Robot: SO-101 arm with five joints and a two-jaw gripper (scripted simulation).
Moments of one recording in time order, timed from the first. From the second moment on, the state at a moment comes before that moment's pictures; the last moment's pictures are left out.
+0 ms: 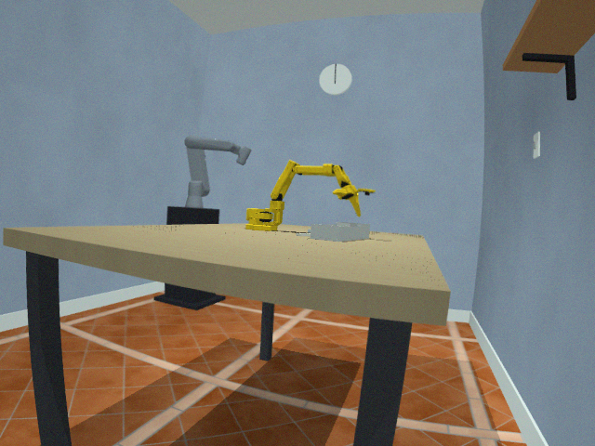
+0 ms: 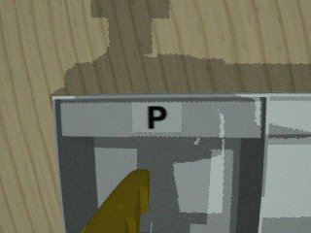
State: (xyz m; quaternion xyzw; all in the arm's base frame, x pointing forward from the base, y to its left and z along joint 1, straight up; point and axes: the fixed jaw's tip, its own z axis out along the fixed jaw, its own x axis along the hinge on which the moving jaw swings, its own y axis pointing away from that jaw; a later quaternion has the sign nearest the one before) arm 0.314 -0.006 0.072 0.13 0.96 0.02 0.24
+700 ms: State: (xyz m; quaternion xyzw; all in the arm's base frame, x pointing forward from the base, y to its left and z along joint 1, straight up) arm 0.317 -0.006 0.103 0.13 0.95 0.02 0.29
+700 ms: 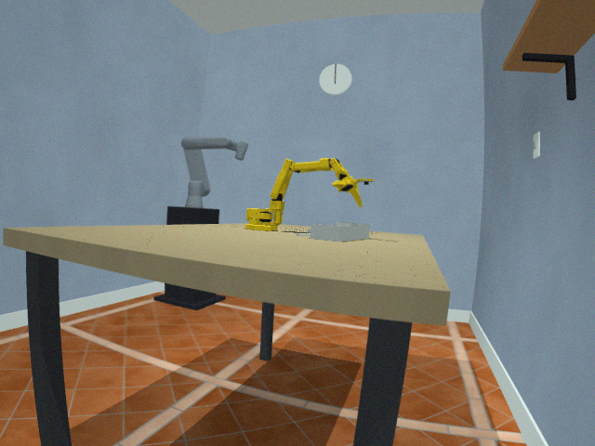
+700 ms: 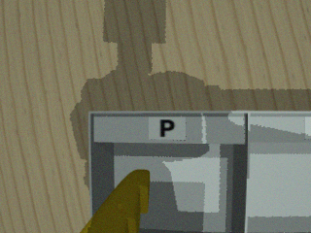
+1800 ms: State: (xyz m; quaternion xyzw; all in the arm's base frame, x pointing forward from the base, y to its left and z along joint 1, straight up) arm 0.274 0.036 0.096 -0.07 0.97 0.01 0.21
